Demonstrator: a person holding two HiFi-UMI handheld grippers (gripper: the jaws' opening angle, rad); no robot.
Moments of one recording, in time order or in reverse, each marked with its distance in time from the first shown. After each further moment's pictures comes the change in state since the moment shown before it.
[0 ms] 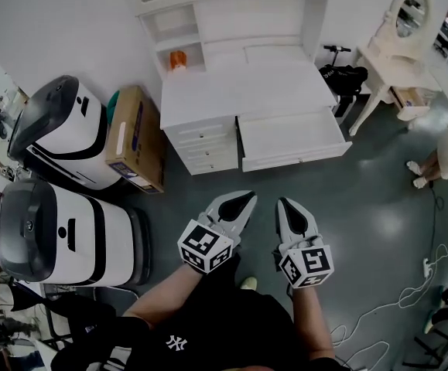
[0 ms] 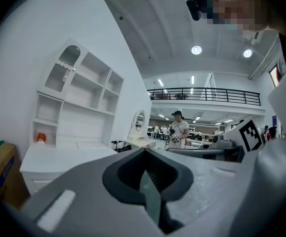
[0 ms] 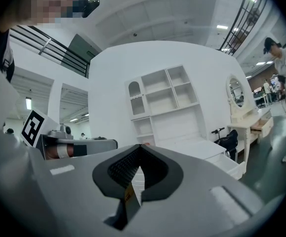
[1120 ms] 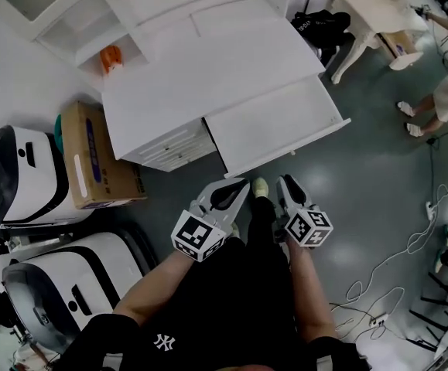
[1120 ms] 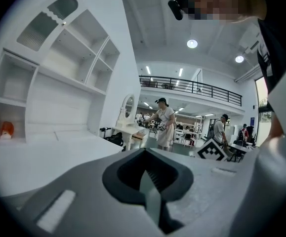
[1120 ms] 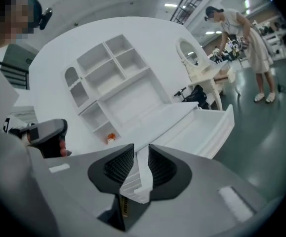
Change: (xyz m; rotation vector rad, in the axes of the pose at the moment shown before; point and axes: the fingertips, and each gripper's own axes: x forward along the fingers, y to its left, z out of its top) left arm 0.184 0.172 -0.056 0.004 0.160 -0.250; right arm 0.193 -0.216 -0.148 0.480 0.144 -0.322
